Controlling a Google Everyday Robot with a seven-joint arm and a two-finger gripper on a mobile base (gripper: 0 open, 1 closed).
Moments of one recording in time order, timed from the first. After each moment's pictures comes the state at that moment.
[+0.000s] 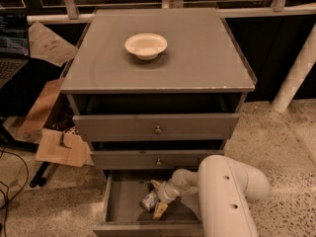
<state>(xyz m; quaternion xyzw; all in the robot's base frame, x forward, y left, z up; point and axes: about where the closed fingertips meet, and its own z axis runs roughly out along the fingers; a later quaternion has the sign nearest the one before) 0.574 0.002 0.131 -0.69 0.65 0.20 0.24</state>
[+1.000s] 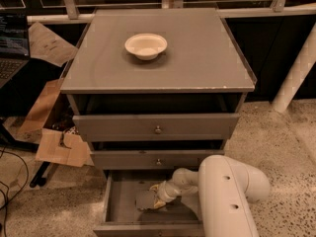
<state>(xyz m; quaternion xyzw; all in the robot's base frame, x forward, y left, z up) 0.574 0.002 0.131 -0.69 0.65 0.20 0.24</state>
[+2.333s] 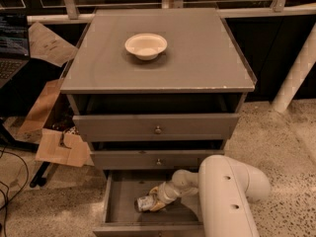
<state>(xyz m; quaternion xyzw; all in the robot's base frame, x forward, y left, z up) 0.572 0.003 0.132 -0.69 0.66 0.19 0.24</state>
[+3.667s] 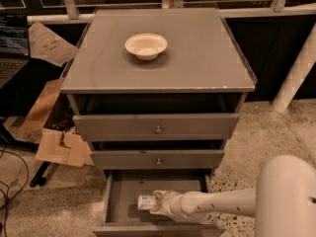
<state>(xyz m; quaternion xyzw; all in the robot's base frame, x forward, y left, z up) 0.520 -0.012 0.260 -0.62 0.69 0.08 0.37</state>
